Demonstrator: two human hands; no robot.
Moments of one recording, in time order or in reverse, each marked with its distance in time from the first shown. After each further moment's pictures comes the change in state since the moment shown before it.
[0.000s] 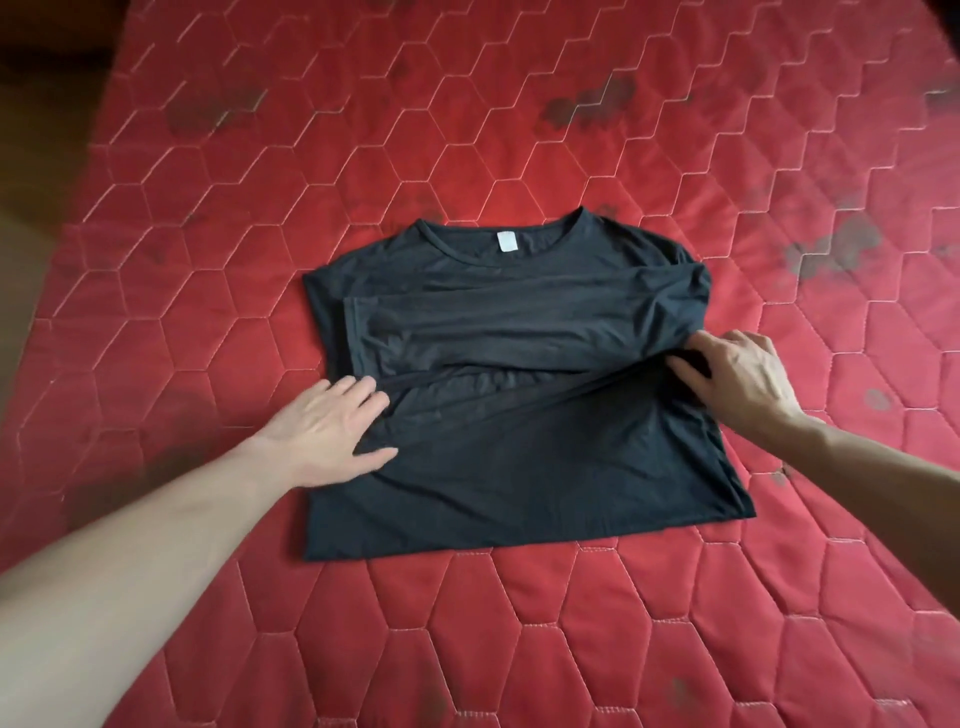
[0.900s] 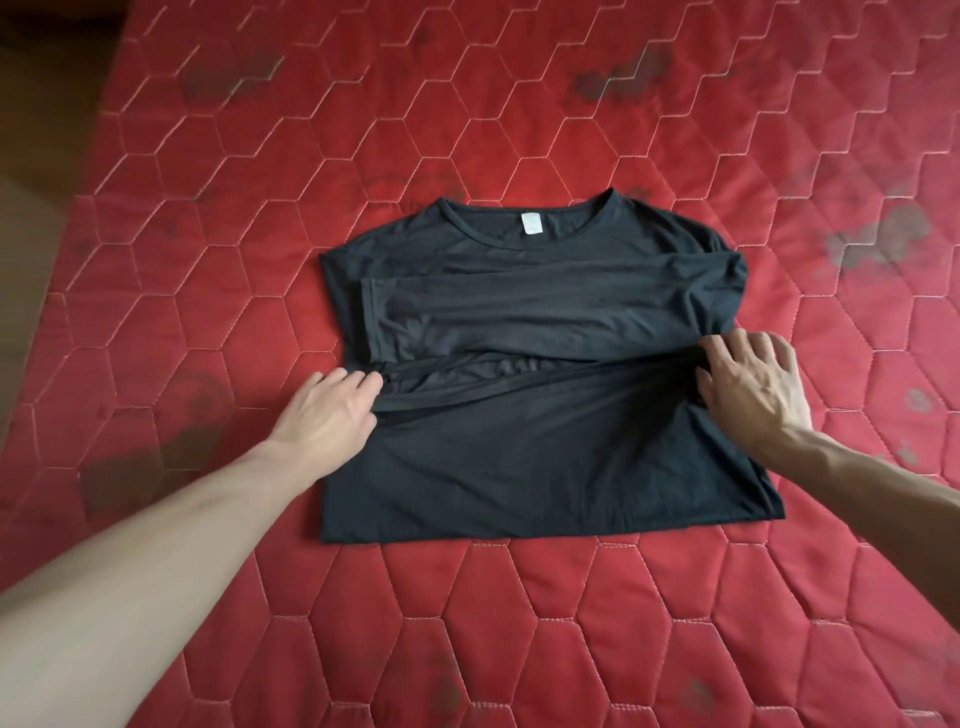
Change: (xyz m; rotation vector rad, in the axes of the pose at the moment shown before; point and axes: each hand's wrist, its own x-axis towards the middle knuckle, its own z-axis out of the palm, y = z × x) left_hand -0.006 0.004 0.018 -0.139 0.016 -0.273; right_hand -0.012 -0.013 0.029 -0.246 0.036 -0.047
